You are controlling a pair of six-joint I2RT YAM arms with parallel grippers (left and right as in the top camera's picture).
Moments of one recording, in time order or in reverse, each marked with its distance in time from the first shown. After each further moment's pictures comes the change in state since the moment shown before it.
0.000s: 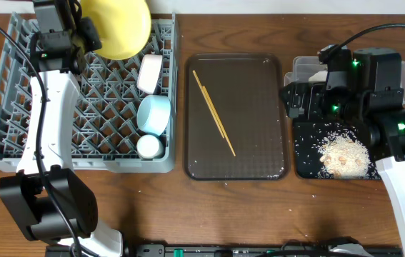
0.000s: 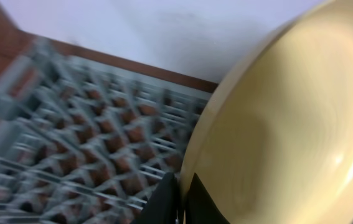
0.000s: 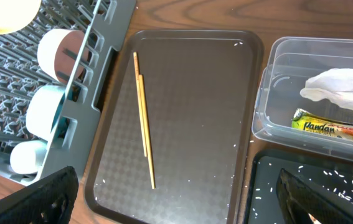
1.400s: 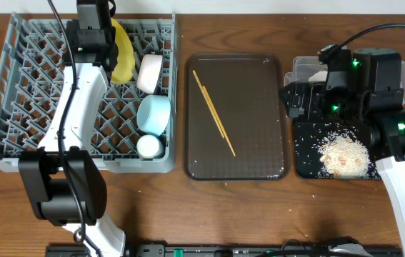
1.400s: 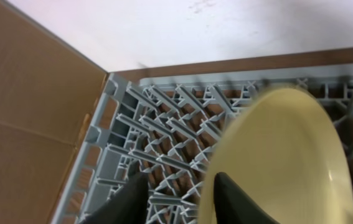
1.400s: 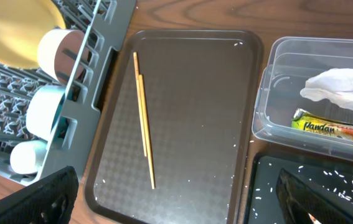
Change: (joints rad) left arm -0.136 0.097 0.002 0.072 -0.404 0.348; right arm 0.000 0.000 0.000 0.000 0.000 0.000
